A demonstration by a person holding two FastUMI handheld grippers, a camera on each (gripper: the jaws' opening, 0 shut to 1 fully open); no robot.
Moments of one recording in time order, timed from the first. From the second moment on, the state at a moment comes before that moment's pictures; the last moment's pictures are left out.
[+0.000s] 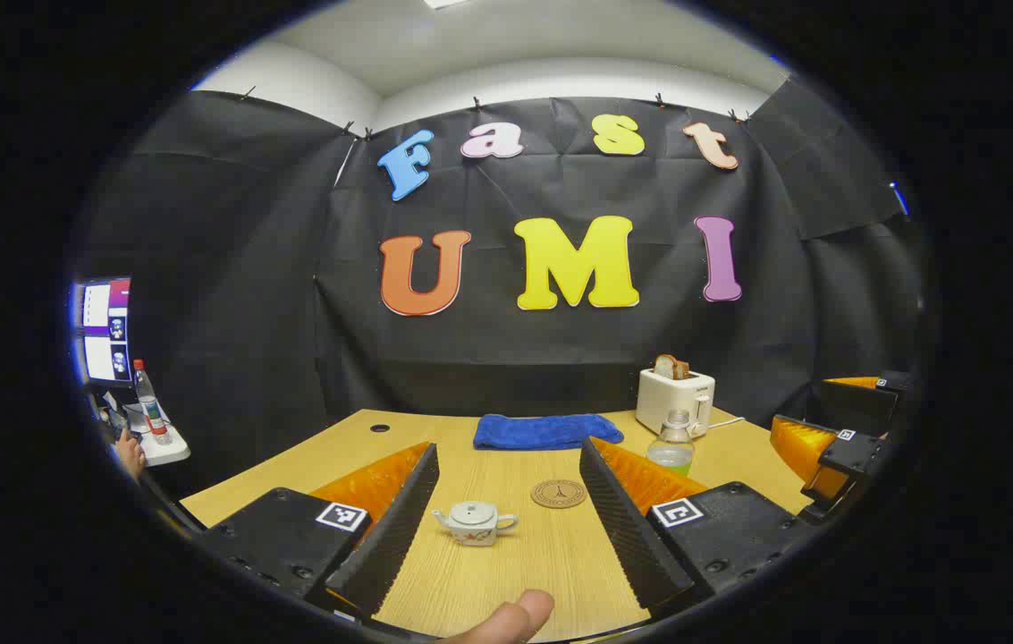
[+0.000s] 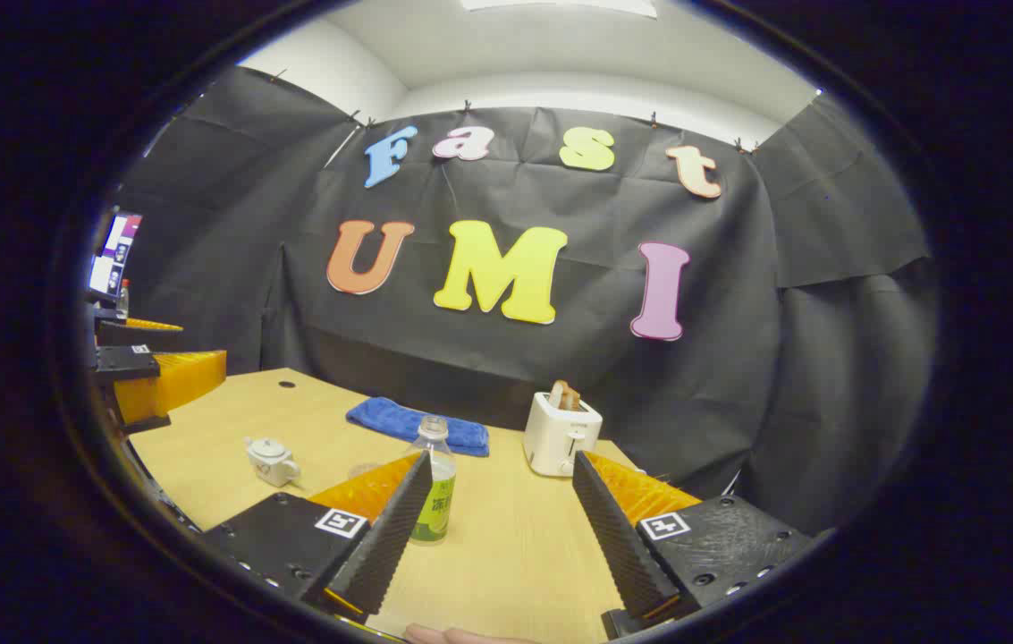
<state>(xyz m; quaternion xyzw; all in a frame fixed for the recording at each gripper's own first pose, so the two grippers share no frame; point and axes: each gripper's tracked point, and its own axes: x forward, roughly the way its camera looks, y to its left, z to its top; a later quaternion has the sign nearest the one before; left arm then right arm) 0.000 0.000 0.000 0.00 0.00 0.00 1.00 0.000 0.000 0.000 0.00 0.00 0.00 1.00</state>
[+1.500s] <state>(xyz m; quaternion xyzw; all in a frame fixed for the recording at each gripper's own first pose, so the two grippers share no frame) 0.122 0.039 -0.107 -0.01 0.05 0.01 1.00 0.021 0.004 -0.008 0.05 0.00 0.02 1.00</state>
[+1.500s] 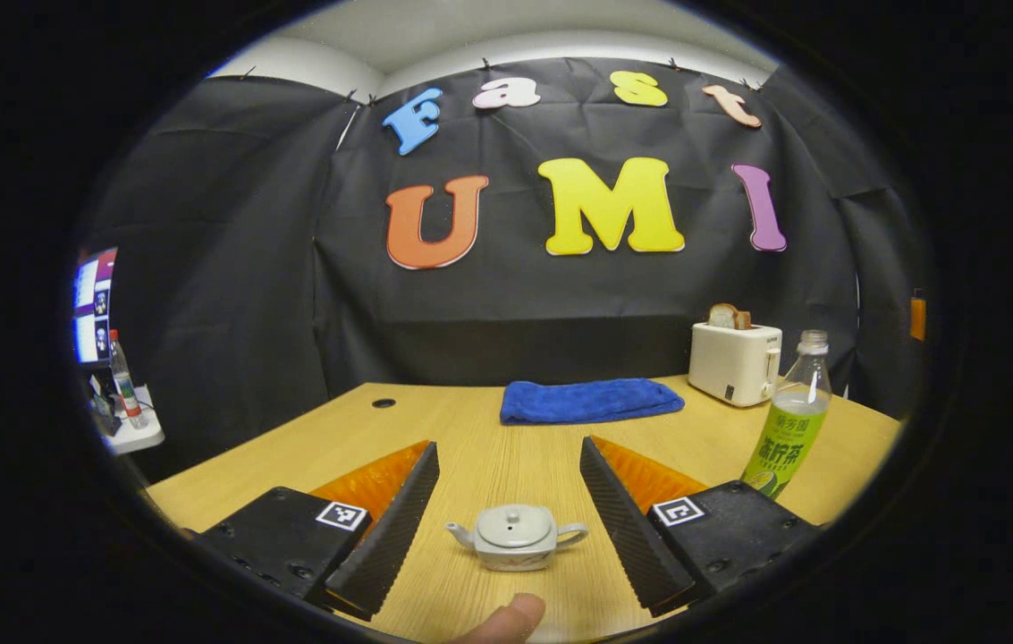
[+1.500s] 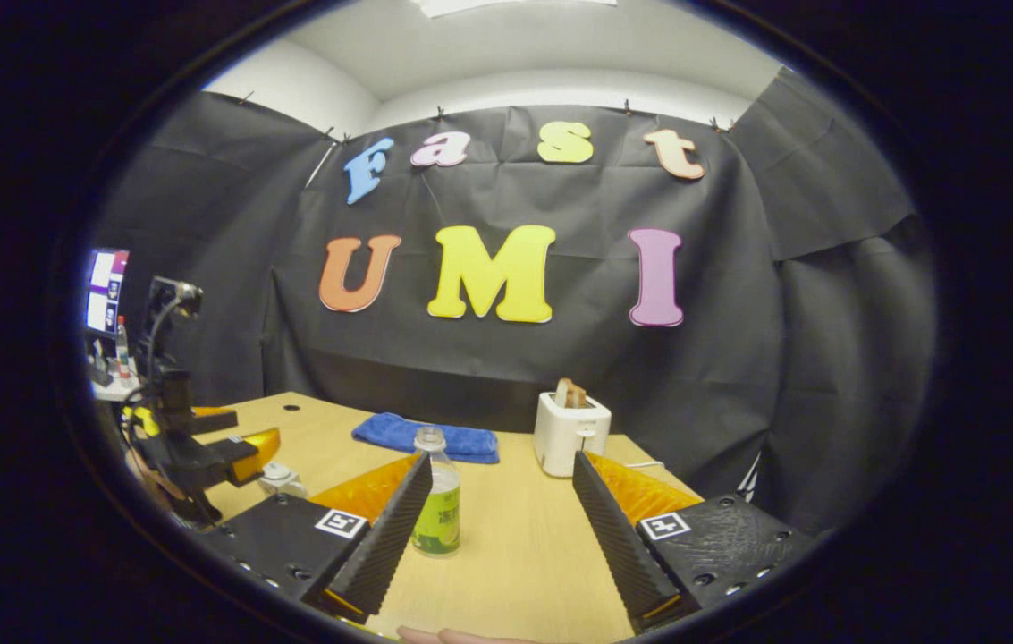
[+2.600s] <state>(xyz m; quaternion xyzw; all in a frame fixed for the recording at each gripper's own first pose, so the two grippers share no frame) 0.154 0.037 -0.149 0.01 0.08 -0.01 1.00 0.039 0.026 -0.043 0.01 0.03 0.05 1.00</state>
